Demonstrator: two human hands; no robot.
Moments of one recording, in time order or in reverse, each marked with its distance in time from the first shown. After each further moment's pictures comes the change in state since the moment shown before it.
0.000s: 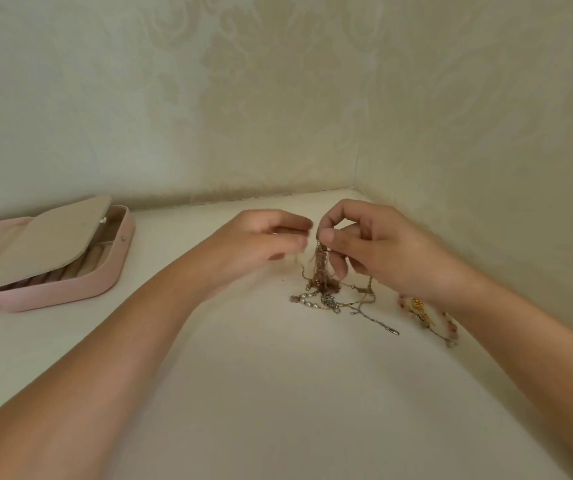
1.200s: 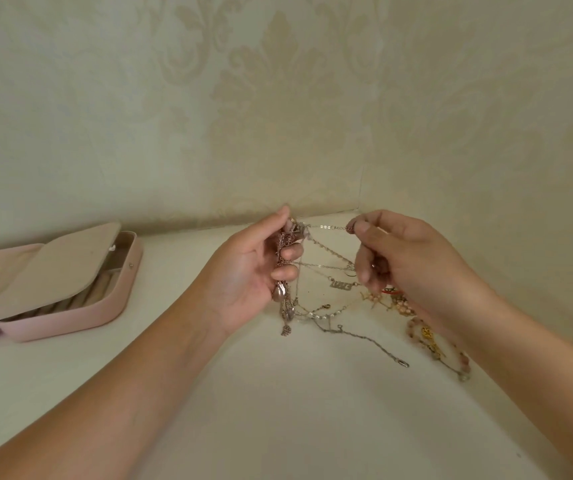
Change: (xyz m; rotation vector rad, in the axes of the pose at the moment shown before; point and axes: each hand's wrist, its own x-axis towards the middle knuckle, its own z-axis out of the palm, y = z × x) left_hand -0.002 0.015 0.010 -0.950 0.067 0.029; right_hand 0.000 -0.015 -0.003 0.308 0.262 0.157
